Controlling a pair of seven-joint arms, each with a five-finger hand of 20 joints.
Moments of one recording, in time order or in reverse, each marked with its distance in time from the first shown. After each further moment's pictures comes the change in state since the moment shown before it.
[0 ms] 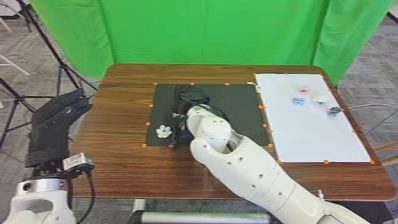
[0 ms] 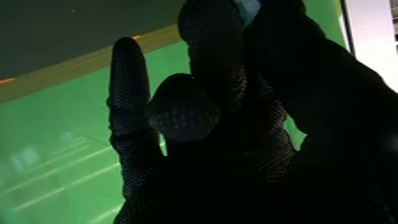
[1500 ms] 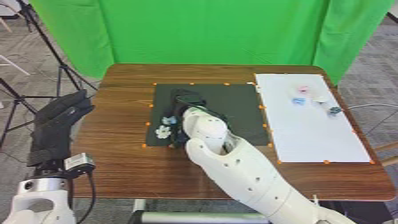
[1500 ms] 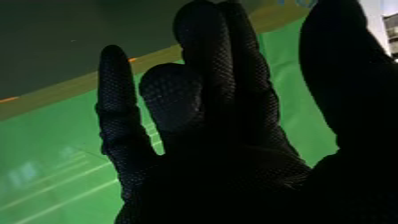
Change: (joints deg) left arm -0.2 -0.2 -0.2 0.2 0.7 -0.8 -1.4; right arm -2.1 -2.5 2.7 -1.6 -1.5 -7.6 1.0
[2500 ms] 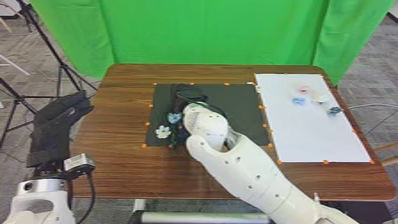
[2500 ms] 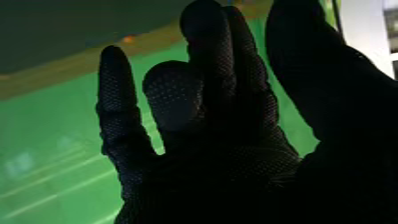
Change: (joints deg) left arm 0.2 -0.5 -0.2 0.0 0.6 0.0 -0.2; right arm 0.2 -0.4 1.6 -0.4 -2.0 -1.7 -1.4
